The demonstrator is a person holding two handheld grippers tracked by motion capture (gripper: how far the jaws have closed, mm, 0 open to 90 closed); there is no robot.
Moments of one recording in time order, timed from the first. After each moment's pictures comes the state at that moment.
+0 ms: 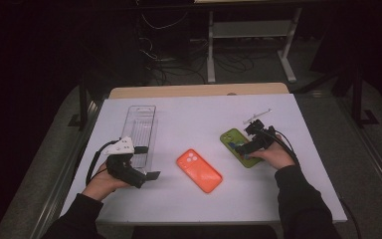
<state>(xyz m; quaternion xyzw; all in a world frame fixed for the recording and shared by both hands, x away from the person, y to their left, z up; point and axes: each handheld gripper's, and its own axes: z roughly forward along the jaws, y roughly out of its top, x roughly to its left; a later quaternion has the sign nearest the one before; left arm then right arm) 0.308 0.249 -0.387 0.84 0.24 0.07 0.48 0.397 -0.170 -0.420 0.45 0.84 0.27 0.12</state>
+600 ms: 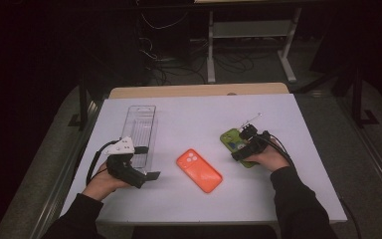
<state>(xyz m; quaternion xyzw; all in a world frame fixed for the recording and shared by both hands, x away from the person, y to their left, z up) 0.308 0.248 -0.388 0.84 0.24 0.07 0.48 0.399 -0.157 -0.439 0.44 0.87 0.21 0.10</state>
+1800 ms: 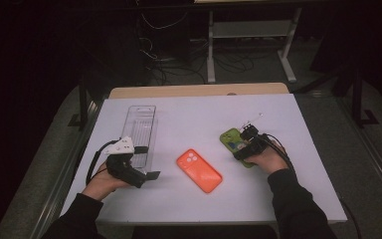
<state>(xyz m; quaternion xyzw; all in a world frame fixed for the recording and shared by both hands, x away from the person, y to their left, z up) 0.309 0.249 -0.387 0.84 0.24 0.07 0.48 0.396 -0.157 -0.436 0.46 0.86 0.21 0.09</state>
